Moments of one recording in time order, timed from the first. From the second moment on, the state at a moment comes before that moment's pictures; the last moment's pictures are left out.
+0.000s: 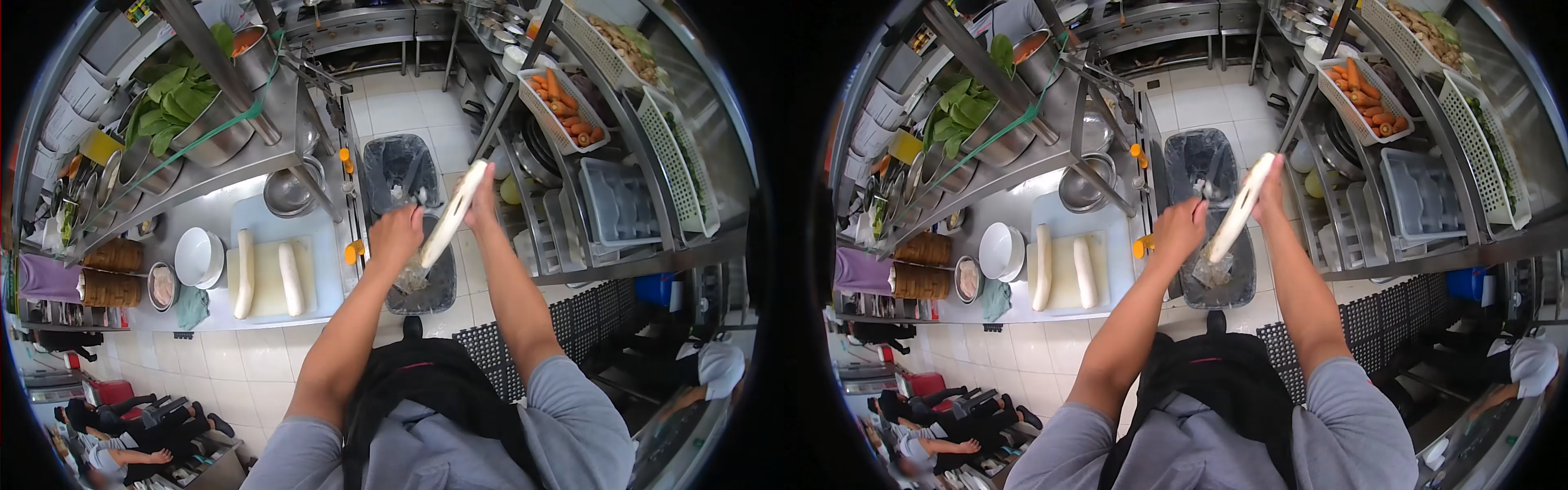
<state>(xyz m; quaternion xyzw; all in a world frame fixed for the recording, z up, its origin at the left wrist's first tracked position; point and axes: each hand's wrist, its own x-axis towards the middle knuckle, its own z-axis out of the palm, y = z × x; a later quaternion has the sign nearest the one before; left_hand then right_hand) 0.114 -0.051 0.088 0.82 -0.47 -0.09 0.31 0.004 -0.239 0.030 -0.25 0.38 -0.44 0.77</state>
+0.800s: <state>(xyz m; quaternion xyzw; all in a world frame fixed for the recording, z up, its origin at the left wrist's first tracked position) 0.075 0.022 0.017 0.83 -0.44 -0.15 0.32 0.024 -0.224 0.027 -0.33 0.43 -0.35 0.76</state>
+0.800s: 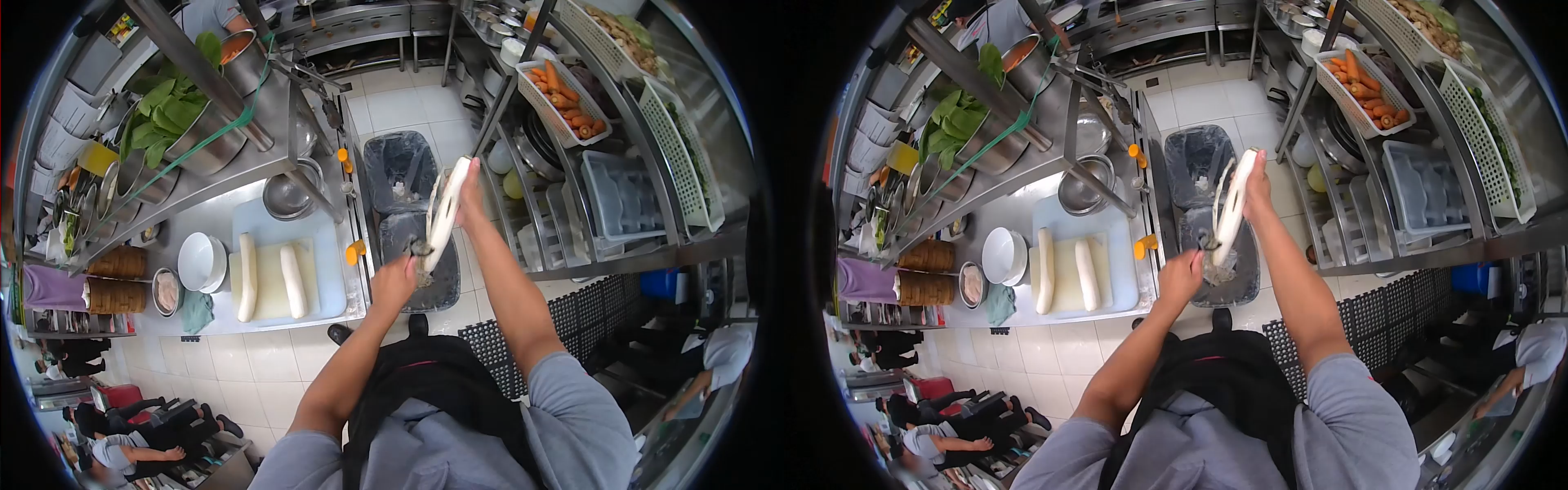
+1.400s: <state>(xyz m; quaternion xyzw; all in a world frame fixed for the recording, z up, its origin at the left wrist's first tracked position) 0.125 -0.084 0.119 0.82 -0.43 -0.15 0.35 0.025 -0.204 0.021 -0.39 0.36 -0.24 0.81</state>
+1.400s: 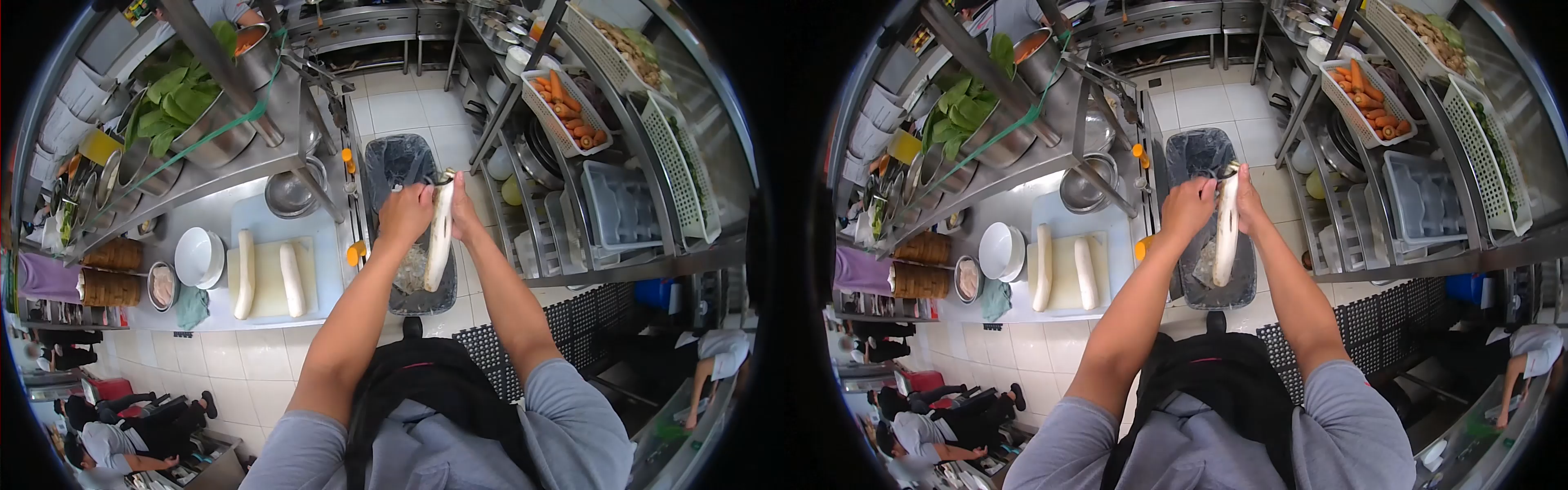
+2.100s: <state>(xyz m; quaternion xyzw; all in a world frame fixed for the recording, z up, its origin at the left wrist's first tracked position) 0.094 -0.001 0.023 0.81 -0.51 -0.07 0.28 0.013 -0.261 0.006 -0.24 0.48 -0.44 0.72</state>
